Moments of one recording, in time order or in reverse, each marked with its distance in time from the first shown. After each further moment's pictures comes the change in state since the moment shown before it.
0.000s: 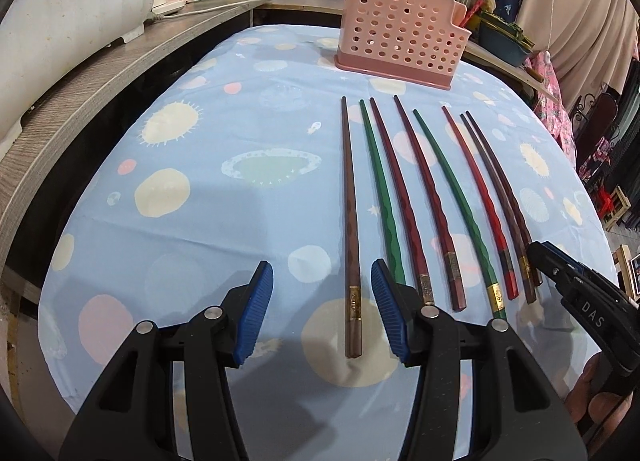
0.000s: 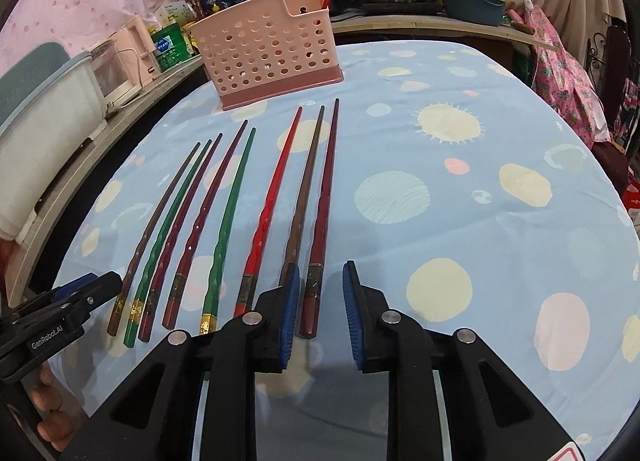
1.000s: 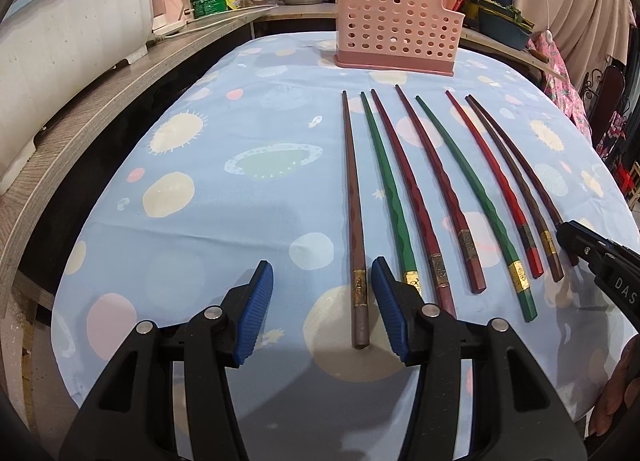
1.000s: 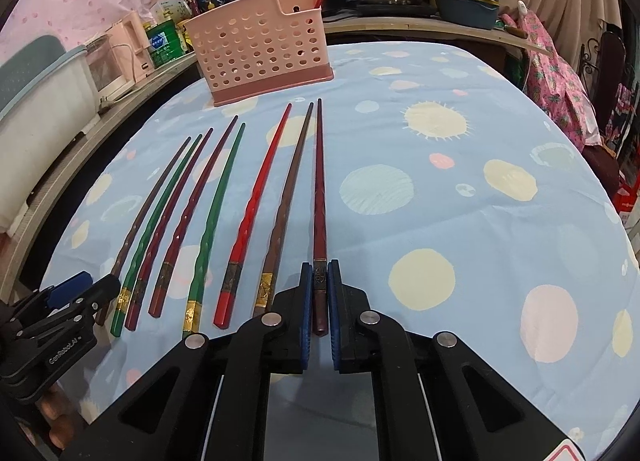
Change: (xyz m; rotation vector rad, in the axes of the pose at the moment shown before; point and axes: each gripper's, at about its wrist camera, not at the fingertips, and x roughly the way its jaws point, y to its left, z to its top) left arm 0.004 -0.015 -0.015 0.079 -0.045 0.099; right arm -0.004 -0.005 -0.006 -0.005 -0.008 -0.033
